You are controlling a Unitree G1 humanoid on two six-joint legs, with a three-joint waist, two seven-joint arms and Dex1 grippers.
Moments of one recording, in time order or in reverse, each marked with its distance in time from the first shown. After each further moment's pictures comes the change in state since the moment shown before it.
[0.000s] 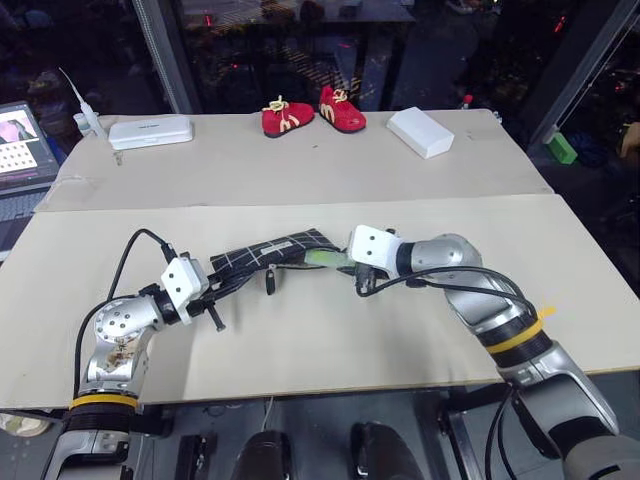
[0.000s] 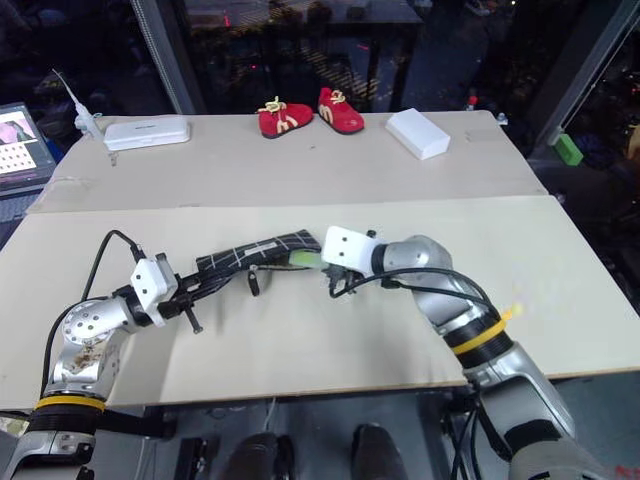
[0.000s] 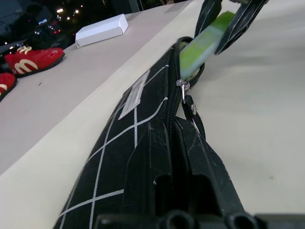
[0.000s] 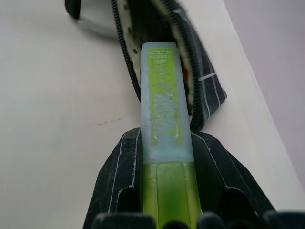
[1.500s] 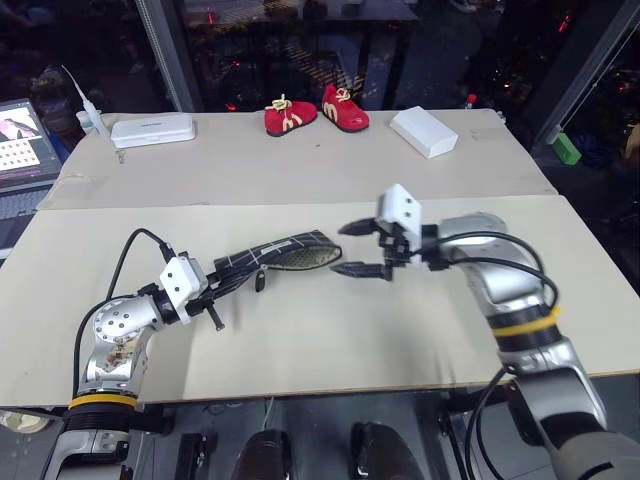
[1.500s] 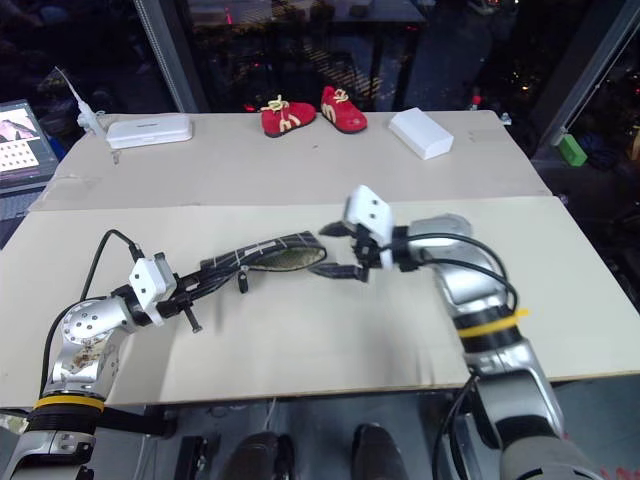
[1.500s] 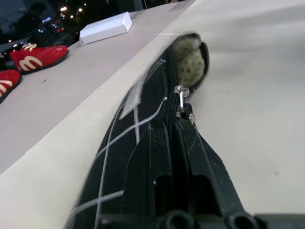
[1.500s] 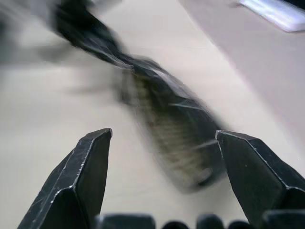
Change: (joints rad) left arm 0.008 0.002 0.004 0.000 -0.001 0.000 0.005; right arm 0.090 -0.026 -0.342 -0.096 0.485 0.228 0.350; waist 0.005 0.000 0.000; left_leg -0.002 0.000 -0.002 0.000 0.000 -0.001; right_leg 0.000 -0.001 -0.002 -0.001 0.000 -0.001
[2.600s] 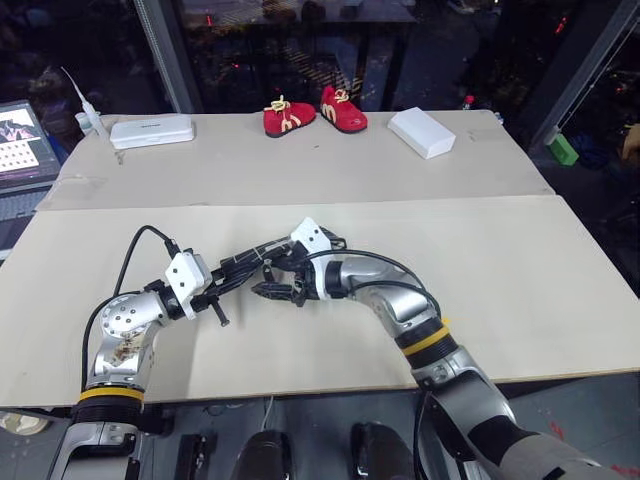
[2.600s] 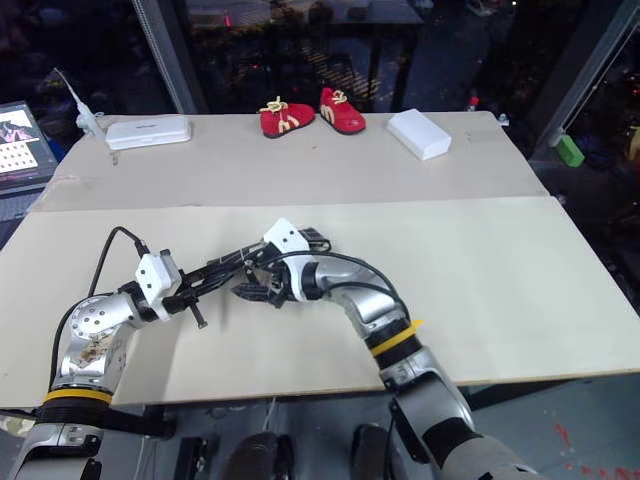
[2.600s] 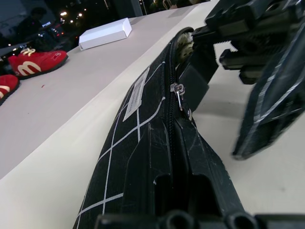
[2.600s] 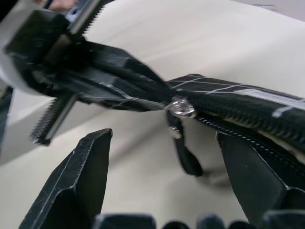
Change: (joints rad) left arm -0.039 -0.026 -0.014 0.039 0.003 -0.005 -0.004; right arm -0.105 0.511 0.183 0.304 -0.111 0.112 -0.482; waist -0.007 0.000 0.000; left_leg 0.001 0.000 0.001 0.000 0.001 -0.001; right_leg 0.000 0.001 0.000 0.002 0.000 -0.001
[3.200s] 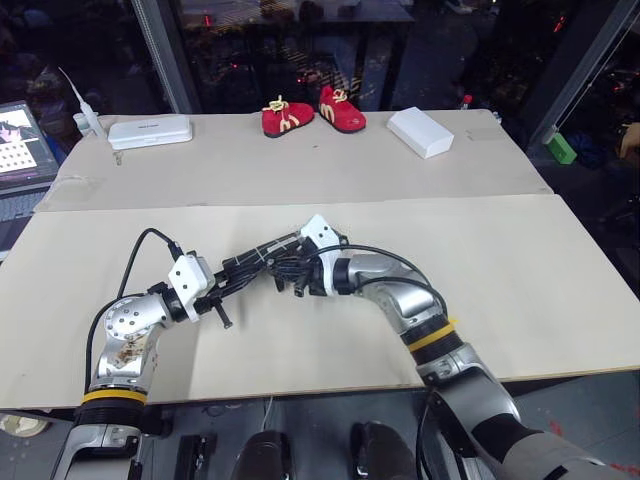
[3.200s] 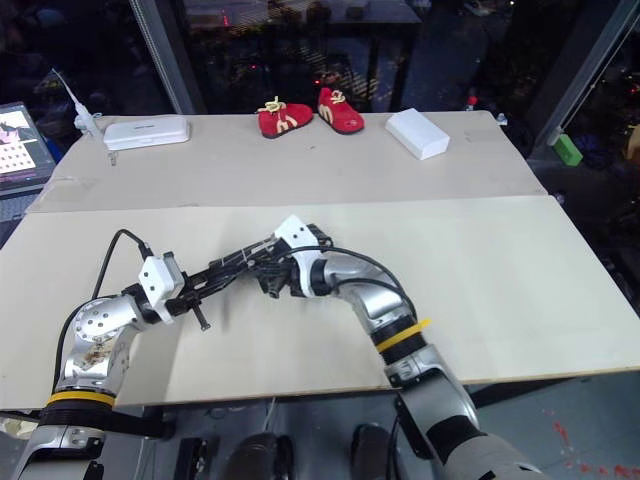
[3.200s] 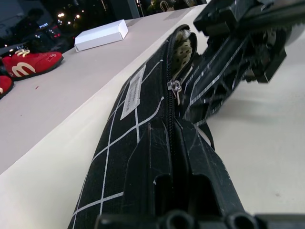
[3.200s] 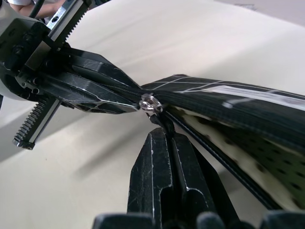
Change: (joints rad) left arm 0.011 -0.012 -0.007 -0.012 0.000 0.000 0.007; right arm 0.012 -0.078 -0.031 -0.028 0.024 -0.013 0.053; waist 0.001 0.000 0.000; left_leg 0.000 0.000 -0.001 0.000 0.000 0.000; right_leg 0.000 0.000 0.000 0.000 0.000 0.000
